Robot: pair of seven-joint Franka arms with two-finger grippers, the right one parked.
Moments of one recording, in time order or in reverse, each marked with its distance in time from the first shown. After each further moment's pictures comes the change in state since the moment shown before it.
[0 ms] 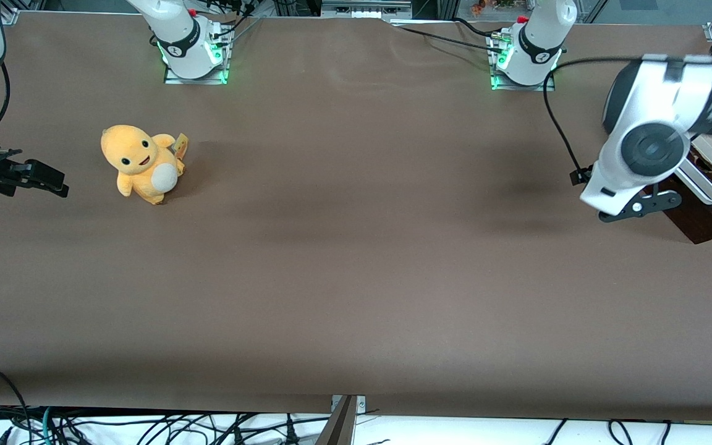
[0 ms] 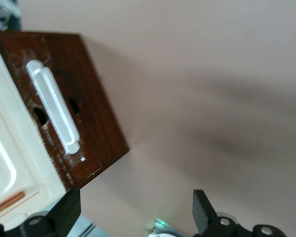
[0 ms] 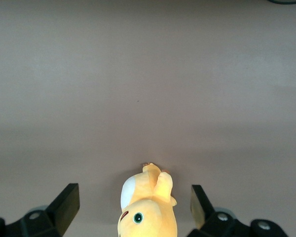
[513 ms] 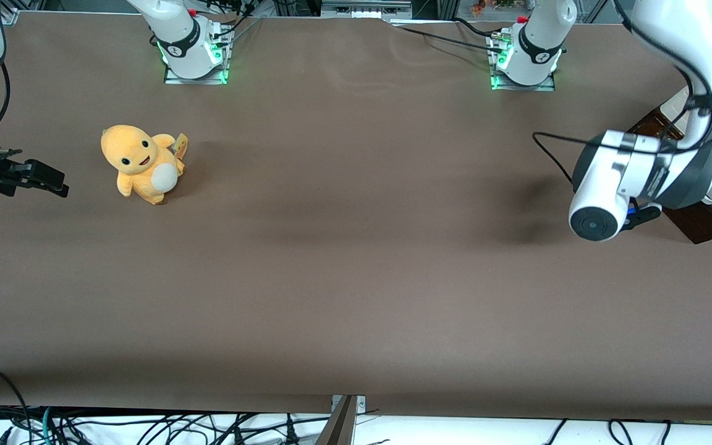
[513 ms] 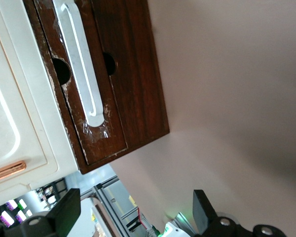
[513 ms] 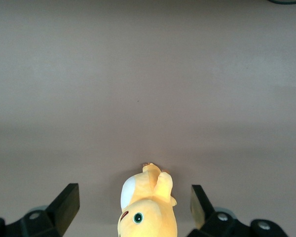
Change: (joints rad) arm 0.004 0.224 0.045 -0.002 0.135 -0.128 -0.275
